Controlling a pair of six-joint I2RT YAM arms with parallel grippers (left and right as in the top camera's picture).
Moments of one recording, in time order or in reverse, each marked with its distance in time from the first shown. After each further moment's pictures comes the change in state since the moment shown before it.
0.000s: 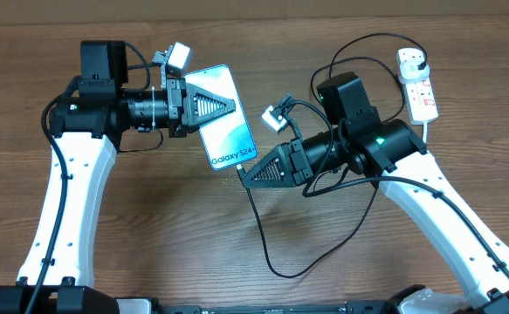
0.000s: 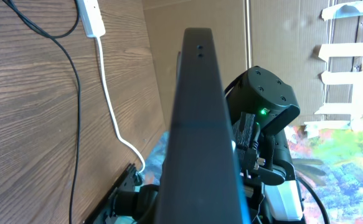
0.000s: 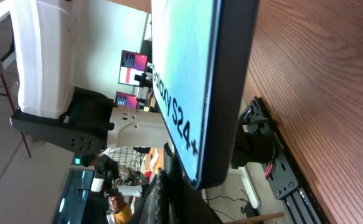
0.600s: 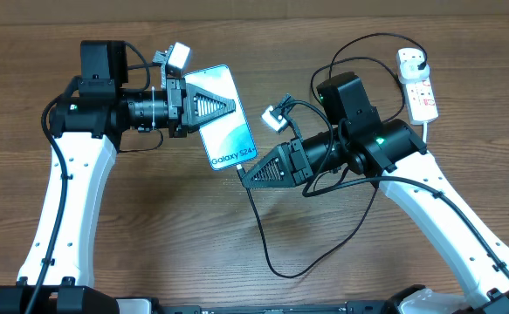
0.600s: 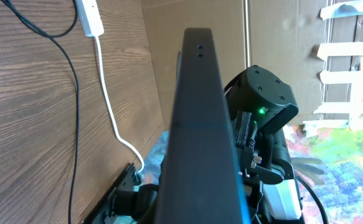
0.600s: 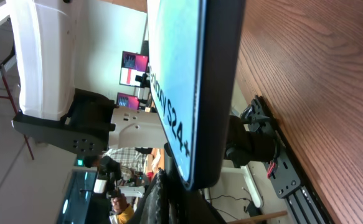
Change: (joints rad) left arm 0.000 0.000 0.000 0.000 0.006 0.000; right arm 0.000 0.000 0.000 0.000 0.000 0.018
